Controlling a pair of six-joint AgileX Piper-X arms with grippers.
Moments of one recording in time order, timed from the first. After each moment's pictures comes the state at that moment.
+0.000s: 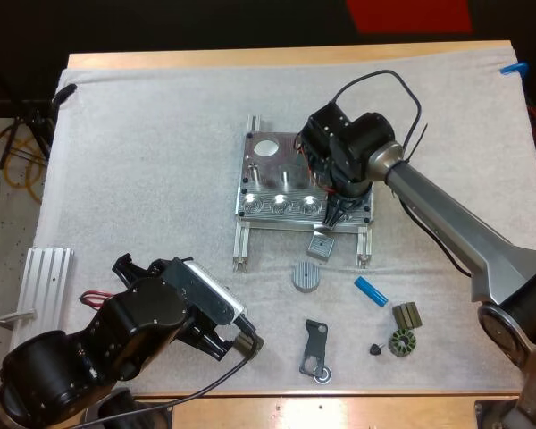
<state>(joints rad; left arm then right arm) -0.91 0.71 -1.05 1.23 -0.31 -1.81 0.64 1.94 -1.69 1.25 0.22 -2.32</state>
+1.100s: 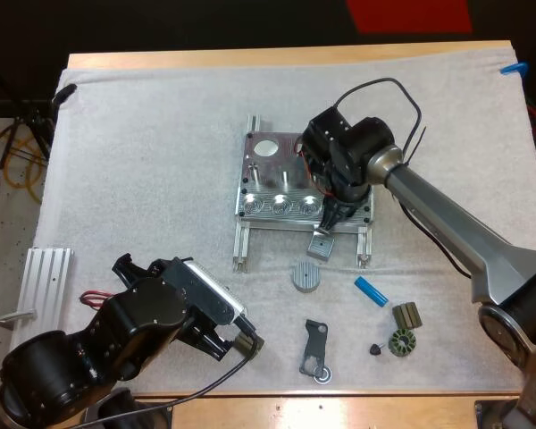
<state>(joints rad) -0.91 0.71 -1.05 1.23 -0.31 -1.81 0.64 1.93 -1.66 1.22 0.18 -2.28</state>
